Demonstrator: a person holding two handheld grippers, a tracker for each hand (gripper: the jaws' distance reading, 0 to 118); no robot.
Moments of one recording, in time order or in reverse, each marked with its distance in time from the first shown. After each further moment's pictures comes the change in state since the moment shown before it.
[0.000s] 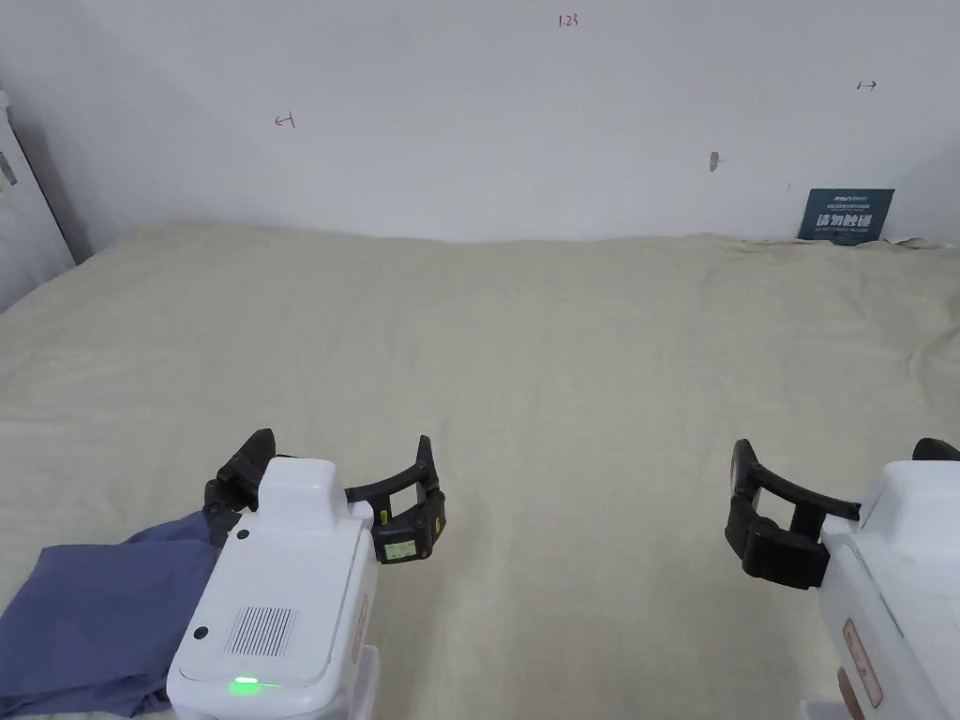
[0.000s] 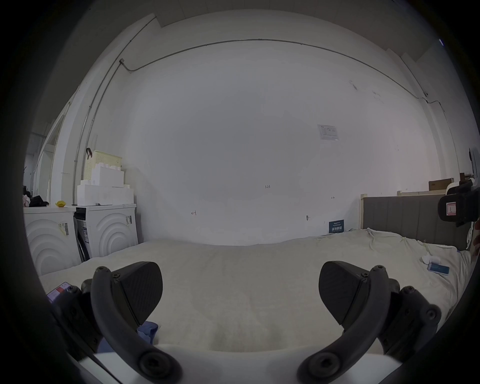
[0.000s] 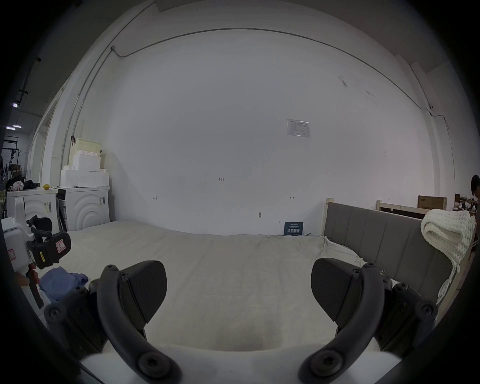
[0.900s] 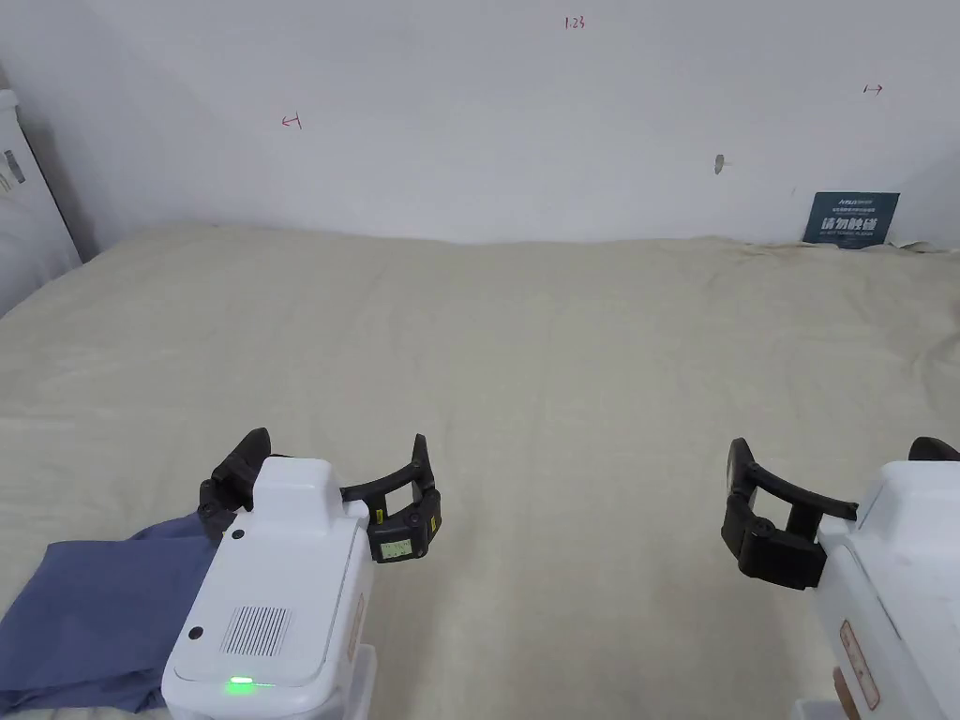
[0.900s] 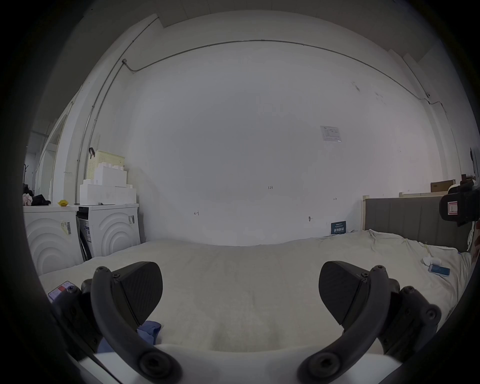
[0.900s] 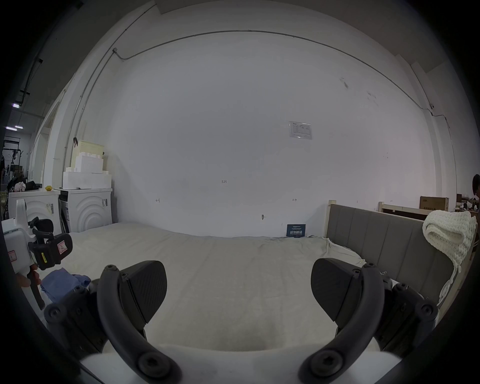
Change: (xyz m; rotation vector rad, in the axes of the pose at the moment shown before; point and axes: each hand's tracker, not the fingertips) left arm -0.004 0.002 0.004 0.006 0.015 0.004; right arm -0.004 0.001 0.001 0.013 0.013 -0.001
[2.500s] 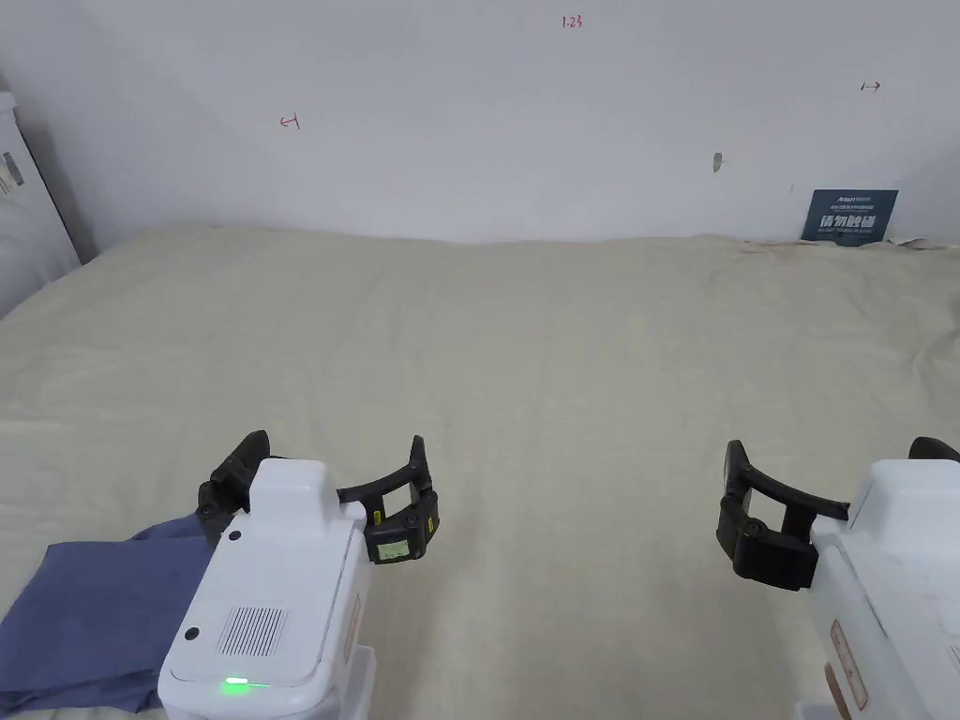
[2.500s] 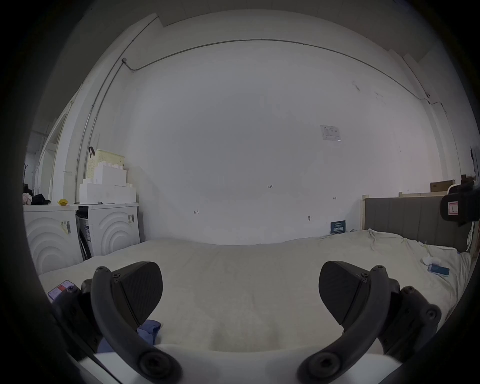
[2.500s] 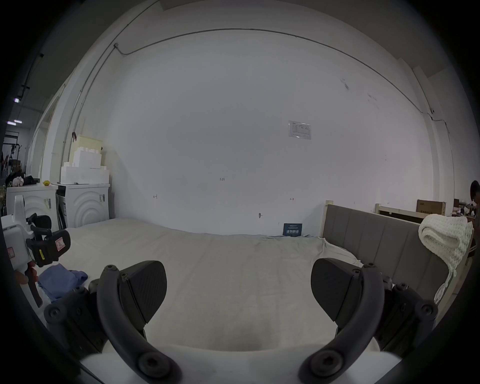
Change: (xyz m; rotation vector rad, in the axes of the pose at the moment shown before) left arm 0.000 -0.001 0.000 -0.006 -0.008 0.007; right arm -0.006 0.004 0.004 -0.017 -0.021 0.026
